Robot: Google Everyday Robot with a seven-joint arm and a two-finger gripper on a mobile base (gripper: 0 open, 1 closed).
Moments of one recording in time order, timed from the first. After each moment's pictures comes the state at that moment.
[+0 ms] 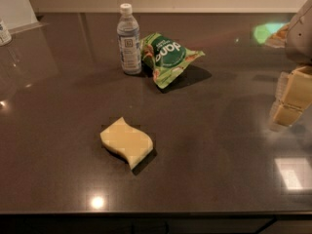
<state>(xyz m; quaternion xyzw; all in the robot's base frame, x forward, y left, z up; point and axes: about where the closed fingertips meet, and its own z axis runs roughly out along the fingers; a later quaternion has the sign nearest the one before) 0.438 -0.217 0.976 -0.60 0.78 -0.03 0.16</state>
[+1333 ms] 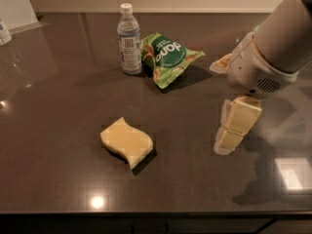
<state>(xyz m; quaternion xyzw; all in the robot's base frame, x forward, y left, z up) 0.428 -0.125 0.928 -0.66 0.73 0.05 0.19</state>
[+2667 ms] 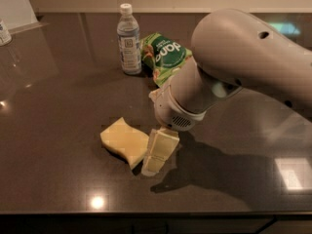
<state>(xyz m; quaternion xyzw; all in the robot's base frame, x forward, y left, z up) 0.429 0.008 0.851 -0.66 0.70 0.13 0.23</state>
